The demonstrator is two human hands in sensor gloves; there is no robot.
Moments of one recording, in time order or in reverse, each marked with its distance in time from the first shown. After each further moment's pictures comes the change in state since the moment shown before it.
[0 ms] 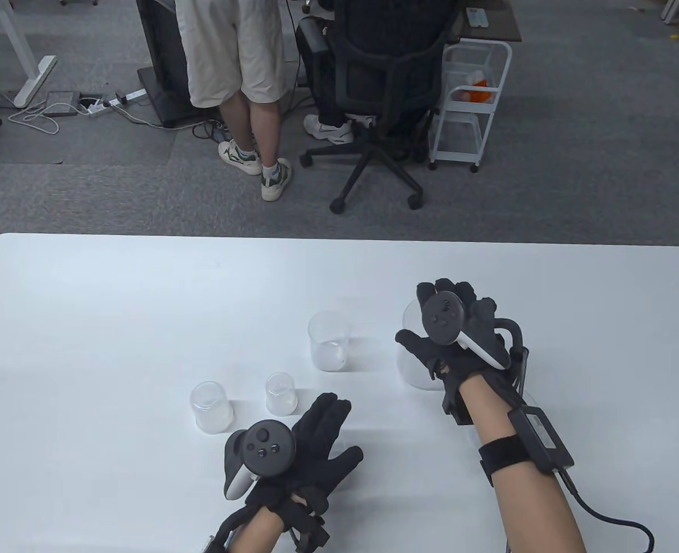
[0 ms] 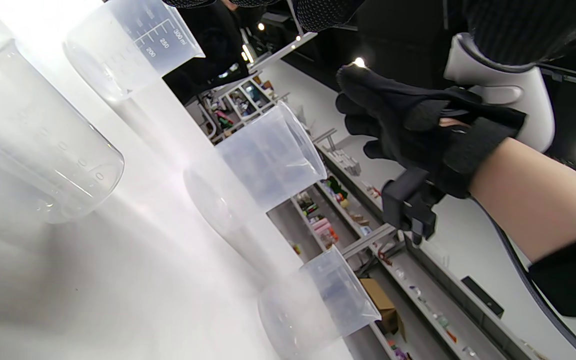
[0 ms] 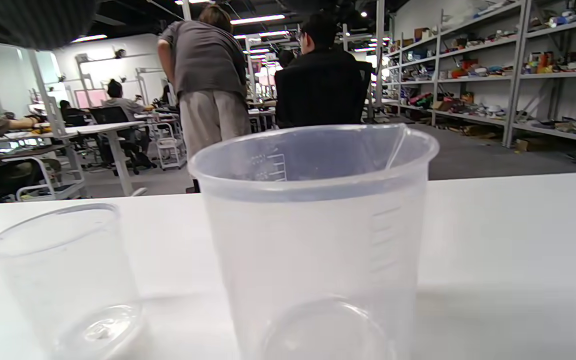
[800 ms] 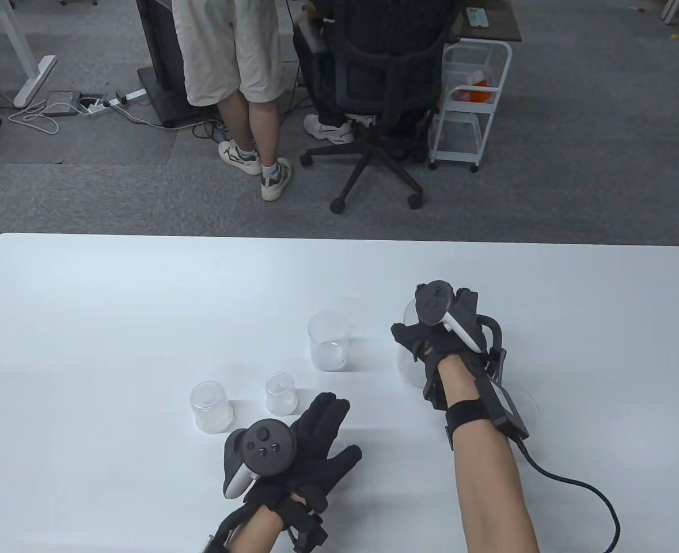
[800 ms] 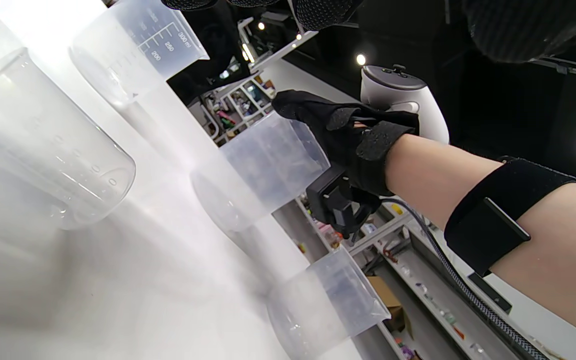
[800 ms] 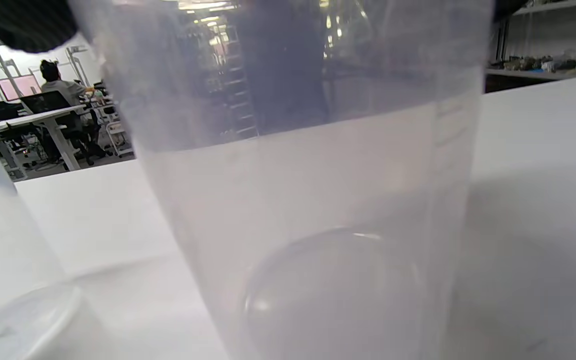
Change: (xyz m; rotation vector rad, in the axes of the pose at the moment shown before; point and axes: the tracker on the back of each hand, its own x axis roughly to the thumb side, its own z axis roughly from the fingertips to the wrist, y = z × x) left_hand 0.000 0.002 0.000 -0.001 0.004 -0.022; right_hand -0.013 0.060 -0.041 0.060 0.124 -0.081
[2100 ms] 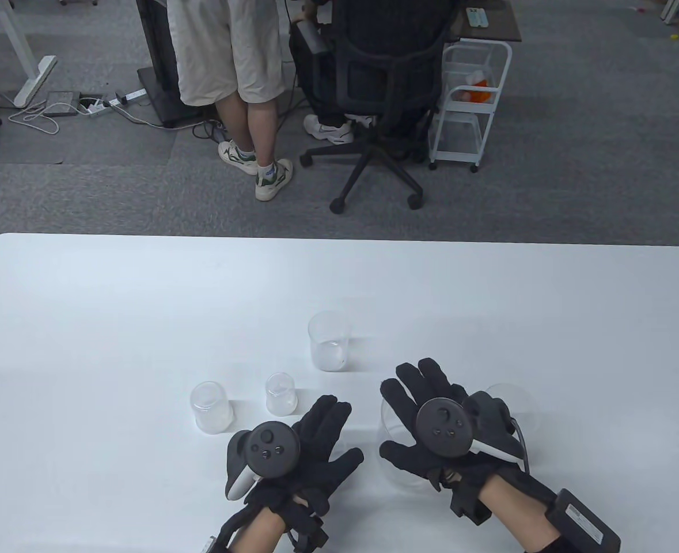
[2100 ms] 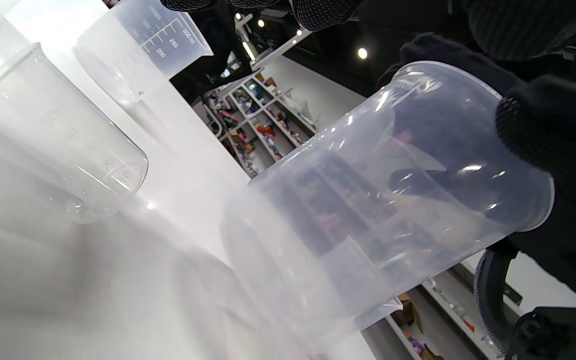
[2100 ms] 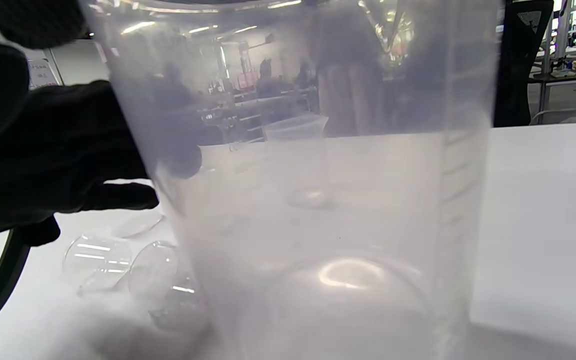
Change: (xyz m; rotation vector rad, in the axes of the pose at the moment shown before) left_hand 0.000 -0.004 0.000 -0.013 0.011 -0.029; right_hand 0.014 -0.013 0.175 0.066 -0.586 0.010
